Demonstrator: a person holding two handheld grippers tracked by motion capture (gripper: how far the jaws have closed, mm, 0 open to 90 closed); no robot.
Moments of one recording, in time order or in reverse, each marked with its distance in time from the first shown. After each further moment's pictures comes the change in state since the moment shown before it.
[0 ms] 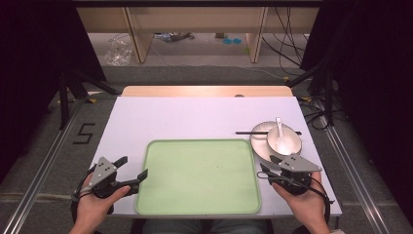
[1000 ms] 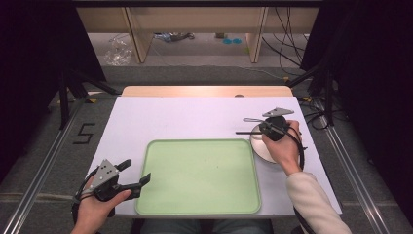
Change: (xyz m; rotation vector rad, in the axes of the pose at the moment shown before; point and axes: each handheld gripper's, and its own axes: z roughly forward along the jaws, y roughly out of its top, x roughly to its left) left arm -0.005 -0.003 -0.001 0.001 -0.063 0.012; right arm -0.062 0.074 0.101 0.237 -0.130 0.133
